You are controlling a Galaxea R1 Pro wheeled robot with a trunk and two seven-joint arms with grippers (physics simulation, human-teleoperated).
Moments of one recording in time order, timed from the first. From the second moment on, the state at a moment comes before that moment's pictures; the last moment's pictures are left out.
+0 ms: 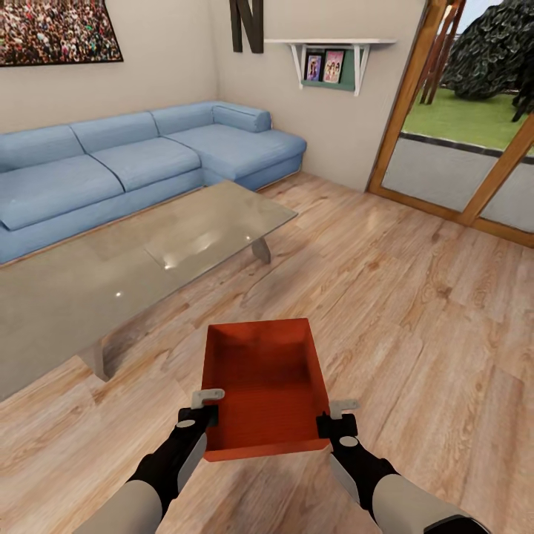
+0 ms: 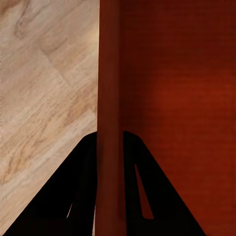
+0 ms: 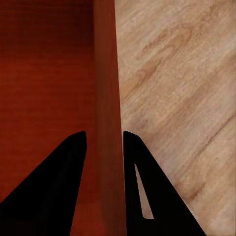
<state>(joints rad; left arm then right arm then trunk) -0.60 -0.11 -0.11 -0.53 0.12 0.16 0.26 -0.69 0.10 0.22 -0.21 -0.06 -0.12 -0.24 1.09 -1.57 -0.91</state>
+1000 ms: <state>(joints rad) -0.60 -0.12 -0.11 -0.53 0.12 0.16 0.26 -0.69 0.10 0.22 -0.22 -0.06 -0.11 -0.24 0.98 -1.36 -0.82</state>
